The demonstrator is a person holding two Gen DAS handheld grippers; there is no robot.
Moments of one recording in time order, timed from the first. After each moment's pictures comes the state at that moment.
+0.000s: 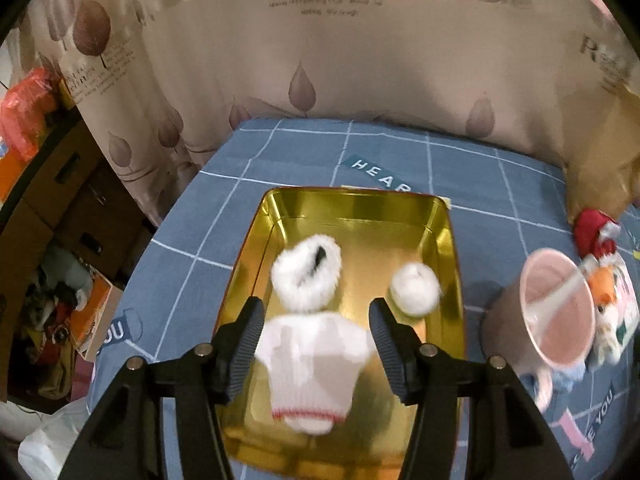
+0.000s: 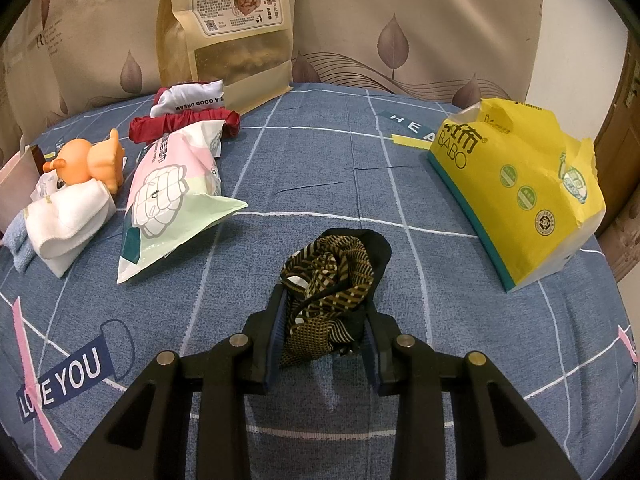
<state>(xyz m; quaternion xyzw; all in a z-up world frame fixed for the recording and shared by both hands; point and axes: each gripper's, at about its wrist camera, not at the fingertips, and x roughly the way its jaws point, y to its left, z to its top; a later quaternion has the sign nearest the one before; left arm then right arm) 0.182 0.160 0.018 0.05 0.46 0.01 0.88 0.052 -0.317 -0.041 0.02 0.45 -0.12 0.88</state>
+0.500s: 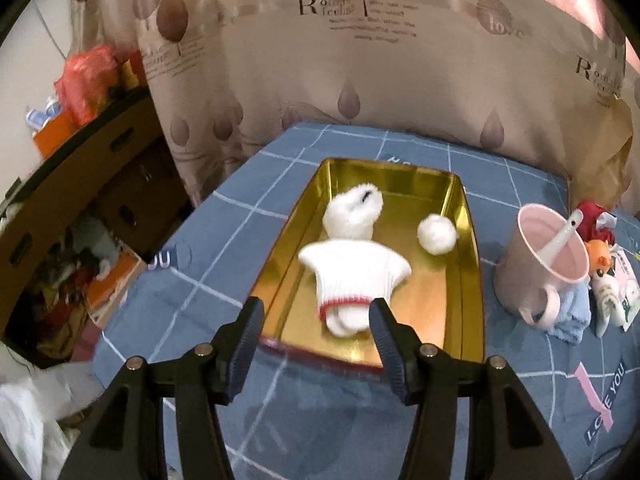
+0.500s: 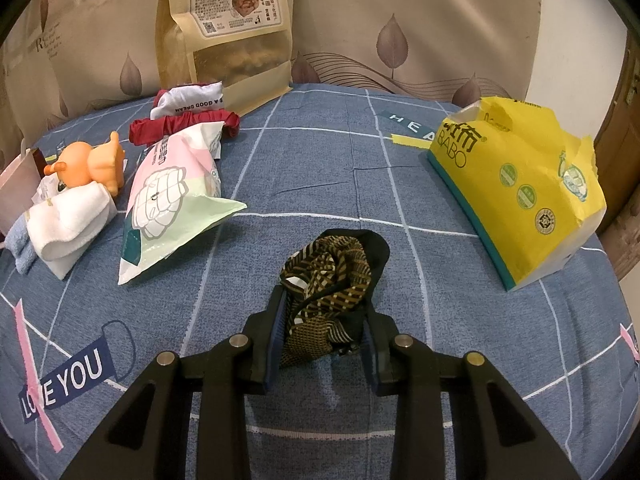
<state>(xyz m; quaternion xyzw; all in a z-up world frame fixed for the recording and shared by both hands) 0.081 0.185 0.010 0.02 0.41 0.07 0.91 0.052 -0.316 -0.041 0.02 0.45 -0.12 0.88</state>
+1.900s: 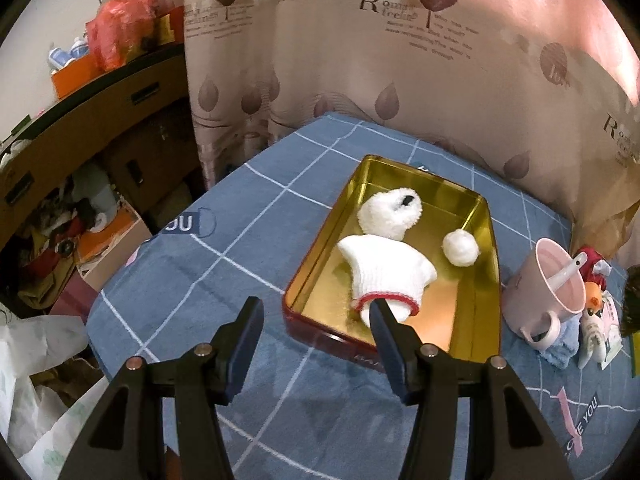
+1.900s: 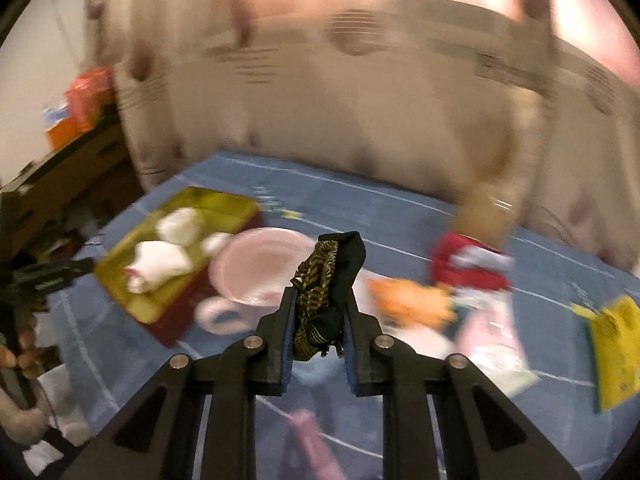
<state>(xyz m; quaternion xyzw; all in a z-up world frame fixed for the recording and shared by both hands) 0.071 0.238 0.014 -0.08 0.42 0.09 0.90 0.103 -0.093 0.079 -0.02 0.37 0.11 0.92</state>
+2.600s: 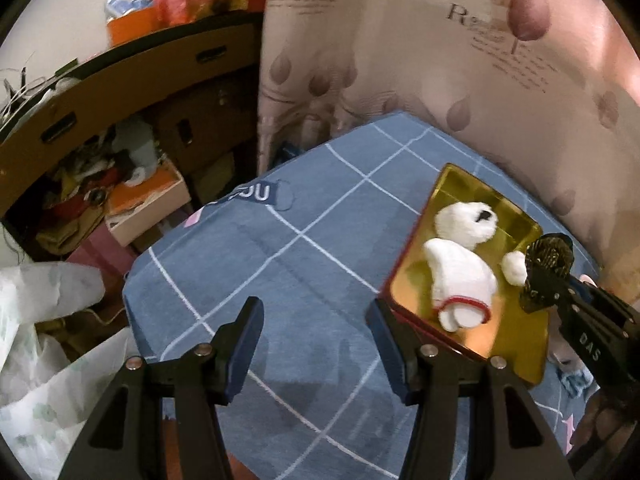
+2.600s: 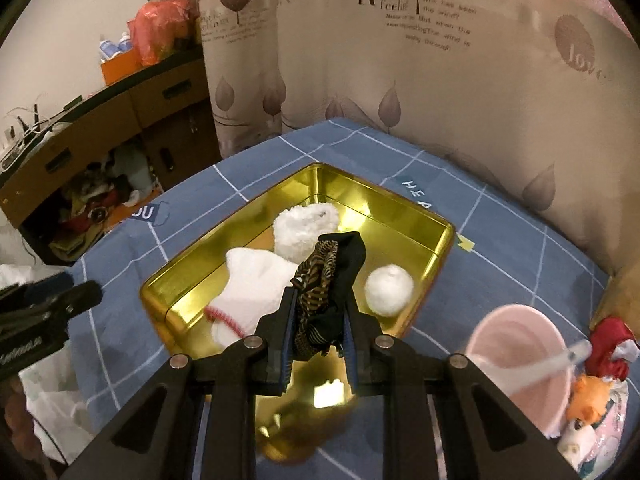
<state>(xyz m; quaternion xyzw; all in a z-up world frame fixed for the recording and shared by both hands) 0.050 0.299 0.004 -0.14 0.43 0.17 0.88 0.173 0.092 0.030 -0.09 0.41 0.23 0.88</state>
